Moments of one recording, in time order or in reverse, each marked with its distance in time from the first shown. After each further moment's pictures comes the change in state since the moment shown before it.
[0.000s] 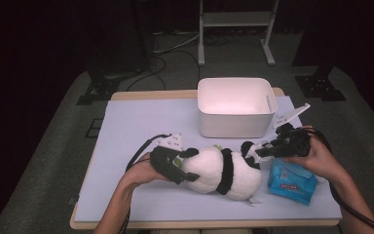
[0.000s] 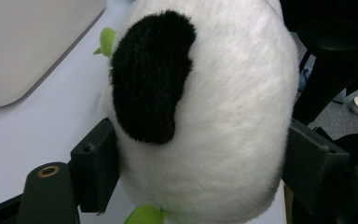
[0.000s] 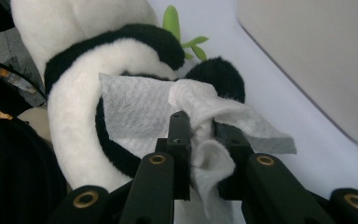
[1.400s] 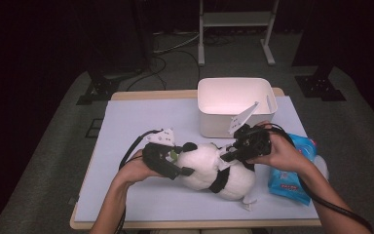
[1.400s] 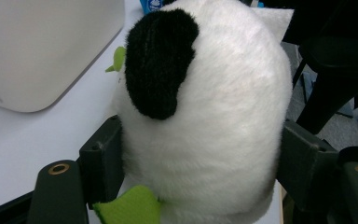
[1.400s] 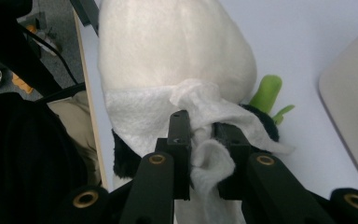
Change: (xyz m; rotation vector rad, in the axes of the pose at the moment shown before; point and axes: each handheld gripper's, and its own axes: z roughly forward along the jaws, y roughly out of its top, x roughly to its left) left arm -0.003 0.005 -0.022 -0.042 0.038 -0.001; right arm 0.064 0.069 0.042 0.090 0.092 -0.222
